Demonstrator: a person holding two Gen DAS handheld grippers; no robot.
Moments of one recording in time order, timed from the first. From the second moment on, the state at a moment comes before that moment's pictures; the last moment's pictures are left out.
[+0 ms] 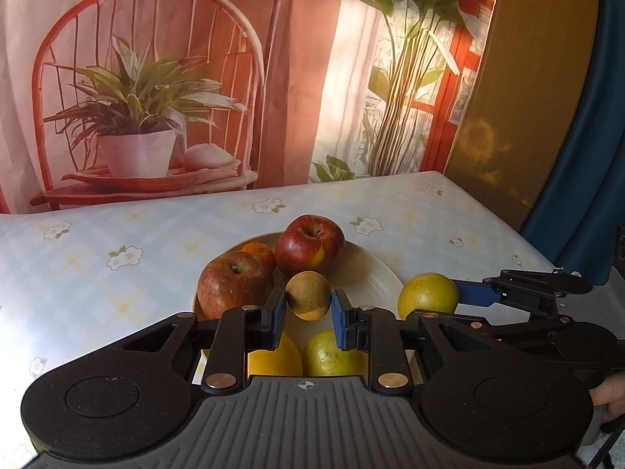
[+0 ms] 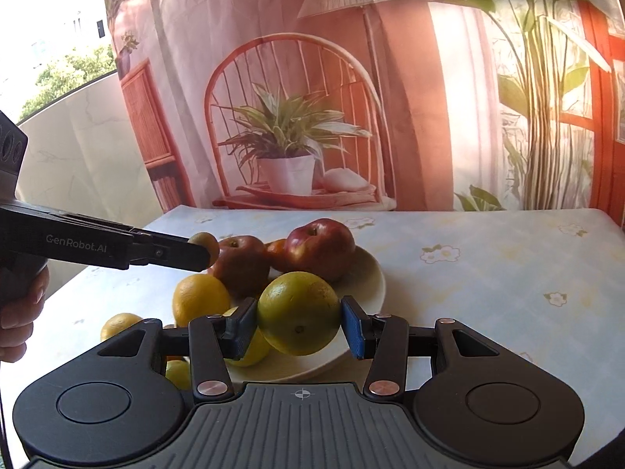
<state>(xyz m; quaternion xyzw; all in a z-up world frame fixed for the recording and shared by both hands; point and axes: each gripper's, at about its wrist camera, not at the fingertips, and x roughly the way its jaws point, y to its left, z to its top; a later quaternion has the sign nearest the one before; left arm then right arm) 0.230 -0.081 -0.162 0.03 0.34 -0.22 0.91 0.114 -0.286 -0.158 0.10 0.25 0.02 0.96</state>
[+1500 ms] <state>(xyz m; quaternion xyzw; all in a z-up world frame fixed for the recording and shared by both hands) 0.268 -0.090 -0.176 0.05 0.39 -0.22 0.89 0.165 -0.302 -0.177 0.08 0.28 0.02 0.96</state>
